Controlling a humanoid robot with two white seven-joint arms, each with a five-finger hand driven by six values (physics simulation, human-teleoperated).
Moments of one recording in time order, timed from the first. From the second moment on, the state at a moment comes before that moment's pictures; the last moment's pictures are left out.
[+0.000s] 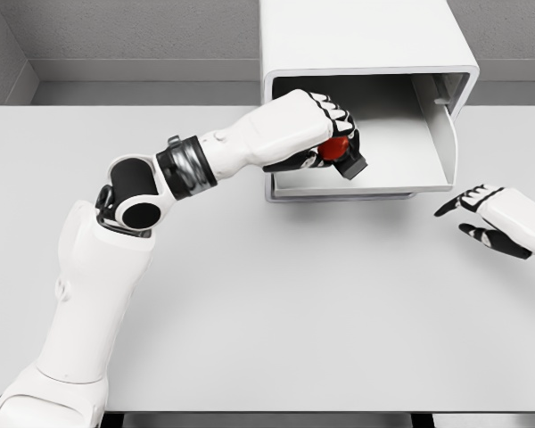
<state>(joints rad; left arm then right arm) -0.54 0.00 -0.27 -1.59 -0.70 -0.61 -0.61 -0.02 -0.90 0.22 -1.51 0.37 -0.61 0.03</state>
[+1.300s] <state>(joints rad) -0.54 0.00 -0.27 -1.58 -0.73 -0.61 -0.61 0.02 -0.87 0.21 -1.59 0.37 -0.61 0.03</state>
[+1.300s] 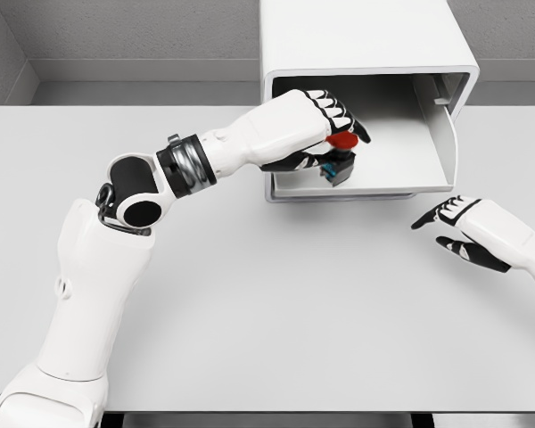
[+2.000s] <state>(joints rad) -0.48 0.12 -0.17 -1.76 -0.48 -0.61 -0.61 0.02 -0.87 0.21 -1.62 0.36 -0.61 0.04</state>
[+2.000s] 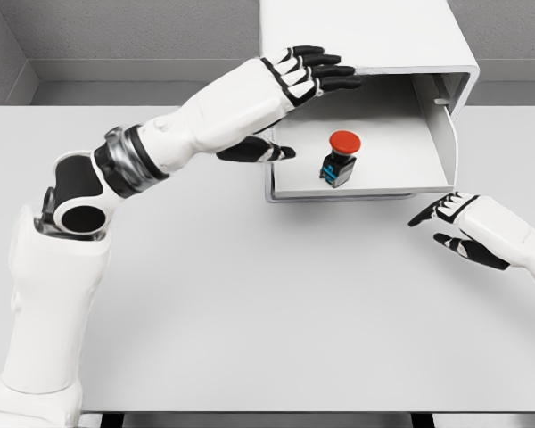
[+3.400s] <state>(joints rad) -0.08 0.41 0.29 -1.50 -0.28 -0.61 -0.61 -0.02 -0.85 0.22 -1.61 0.36 -0.61 0.04</state>
